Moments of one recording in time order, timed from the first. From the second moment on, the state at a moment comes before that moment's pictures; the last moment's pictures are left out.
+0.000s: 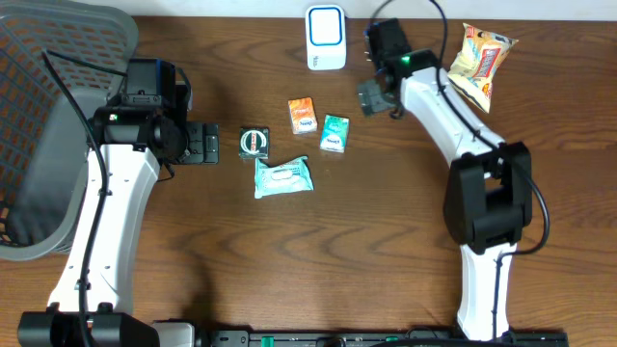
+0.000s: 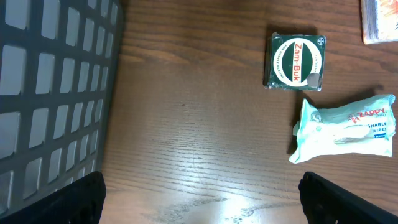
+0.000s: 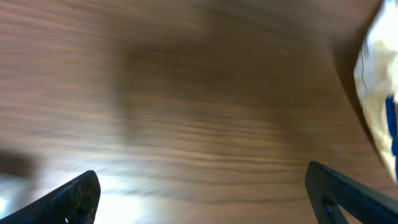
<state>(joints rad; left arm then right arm) -0.02 1.50 1.37 -1.07 -0.06 -0.04 0.29 2.24 1.87 -0.83 0.27 0.05</state>
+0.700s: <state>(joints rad) -0.02 1.50 1.37 -1.07 -0.05 -0.04 0.05 2.28 1.87 -0.79 0.28 0.10</state>
